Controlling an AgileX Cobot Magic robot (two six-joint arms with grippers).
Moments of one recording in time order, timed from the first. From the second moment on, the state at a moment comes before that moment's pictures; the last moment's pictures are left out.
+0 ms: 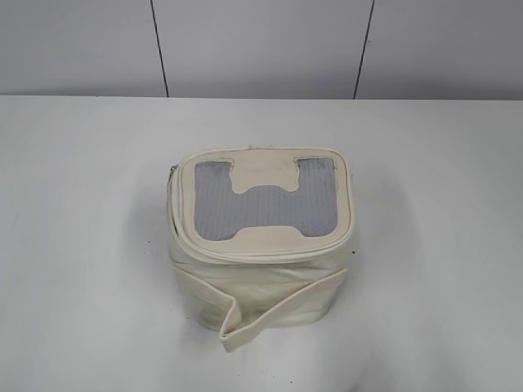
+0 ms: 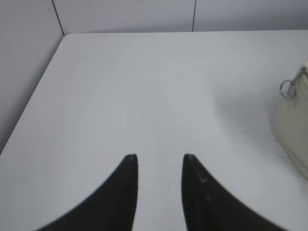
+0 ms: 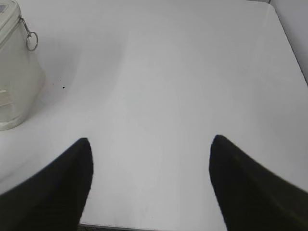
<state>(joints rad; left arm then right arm) 0.04 -0.01 -0.54 -0.07 1.05 0.06 0.05 -0.01 -0.50 0.05 1.05 -0.12</state>
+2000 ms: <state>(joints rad) 0.02 0.04 -0.55 -0.15 1.02 0.07 0.05 0.06 -0.52 0.09 1.02 -0.12</state>
